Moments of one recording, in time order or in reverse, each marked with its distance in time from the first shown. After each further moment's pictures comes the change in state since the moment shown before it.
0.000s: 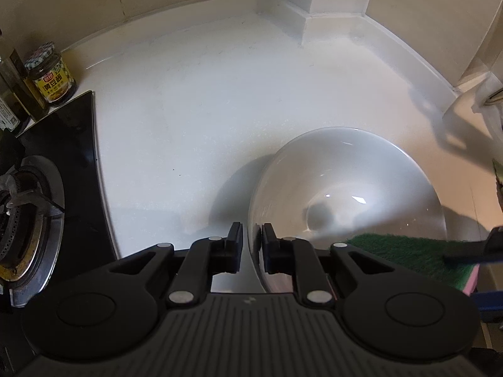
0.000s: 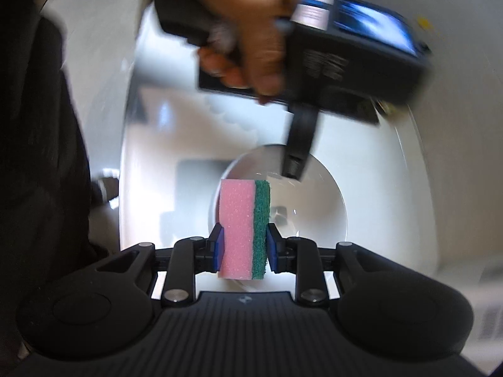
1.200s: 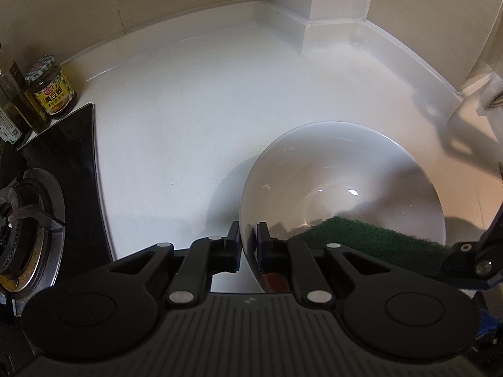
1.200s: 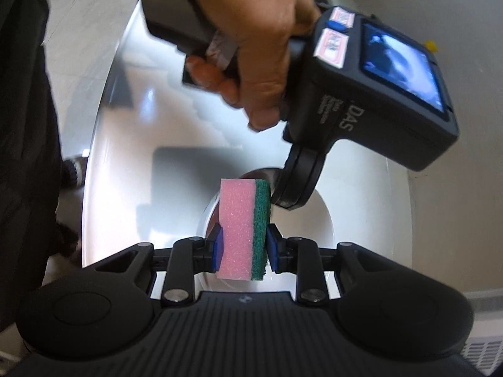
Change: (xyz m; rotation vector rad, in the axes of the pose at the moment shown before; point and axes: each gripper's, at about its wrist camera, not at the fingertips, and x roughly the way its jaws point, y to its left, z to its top) left arm 0.001 -0.013 0.003 0.003 -0.028 0.037; right arm 0.046 0.033 0.027 -0.229 0.025 -0.111
